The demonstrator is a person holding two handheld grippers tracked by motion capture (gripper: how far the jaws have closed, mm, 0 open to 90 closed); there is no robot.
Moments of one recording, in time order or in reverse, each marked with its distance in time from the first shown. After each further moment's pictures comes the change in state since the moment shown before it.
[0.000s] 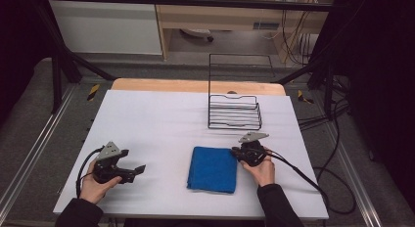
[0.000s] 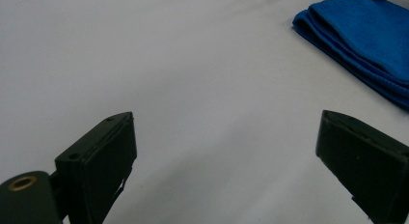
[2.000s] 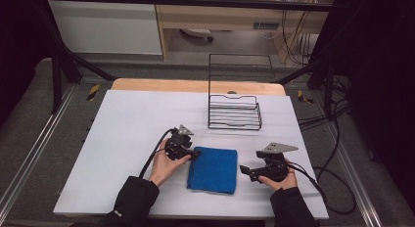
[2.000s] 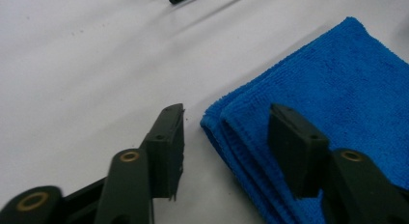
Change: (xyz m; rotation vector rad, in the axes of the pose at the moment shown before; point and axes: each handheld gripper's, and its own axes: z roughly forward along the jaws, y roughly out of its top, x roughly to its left) left arm -0.090 0.098 0.149 0.209 -0.054 -0.004; right arm -0.008 -0.040 -0.058 -0.101 0.088 0.120
